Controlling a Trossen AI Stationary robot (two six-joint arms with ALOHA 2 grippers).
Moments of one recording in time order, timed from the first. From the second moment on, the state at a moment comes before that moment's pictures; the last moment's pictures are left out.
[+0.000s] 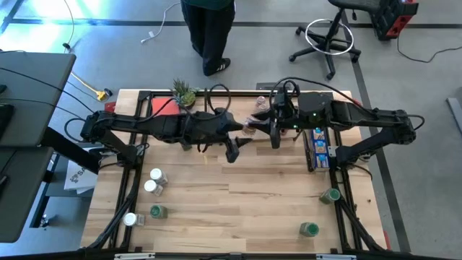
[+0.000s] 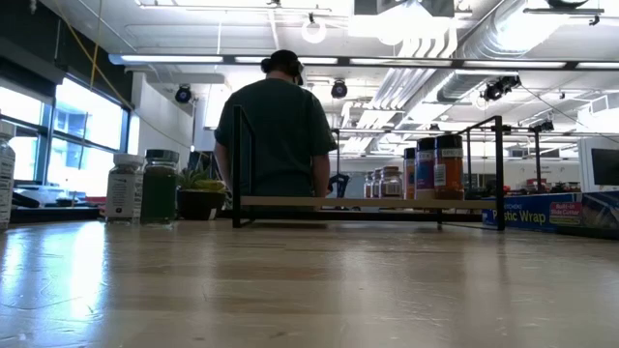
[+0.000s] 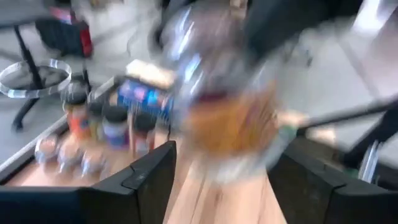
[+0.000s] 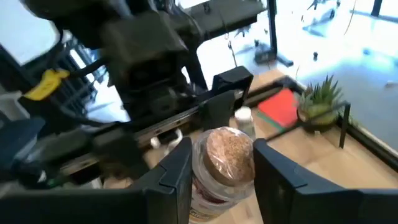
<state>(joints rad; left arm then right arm) -0.08 1.56 1.53 -0.33 -0.31 -0.29 0.01 1.28 1.44 -0.45 0.13 0.34</state>
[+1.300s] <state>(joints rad) 0.15 1.45 1.24 -0.94 -0.19 -0.64 -0.20 1.28 1.11 -0.52 0.05 0.22</state>
